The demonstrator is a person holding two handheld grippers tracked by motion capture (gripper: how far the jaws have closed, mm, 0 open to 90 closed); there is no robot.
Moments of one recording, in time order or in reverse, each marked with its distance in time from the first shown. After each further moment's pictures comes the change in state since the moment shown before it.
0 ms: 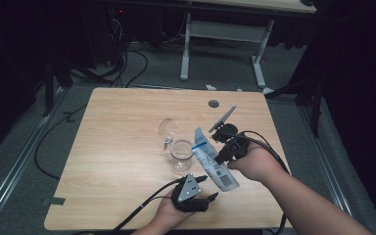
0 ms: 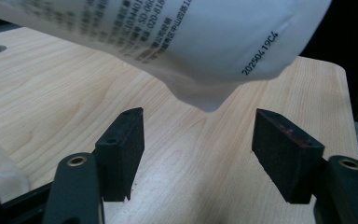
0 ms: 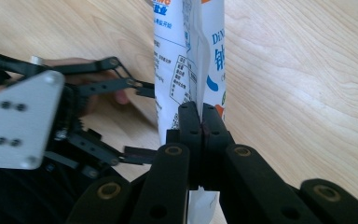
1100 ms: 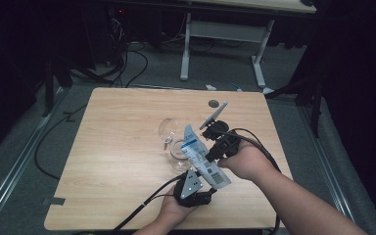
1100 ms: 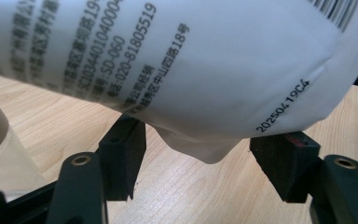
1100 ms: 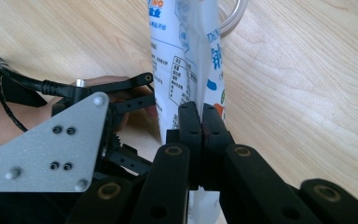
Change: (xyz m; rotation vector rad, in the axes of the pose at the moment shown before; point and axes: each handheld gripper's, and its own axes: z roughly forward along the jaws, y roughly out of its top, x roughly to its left) left arm 0.002 0.011 0.005 -0.052 0.101 -0.005; right arm 0.020 0.016 -0.006 -0.032 0.013 -0.018
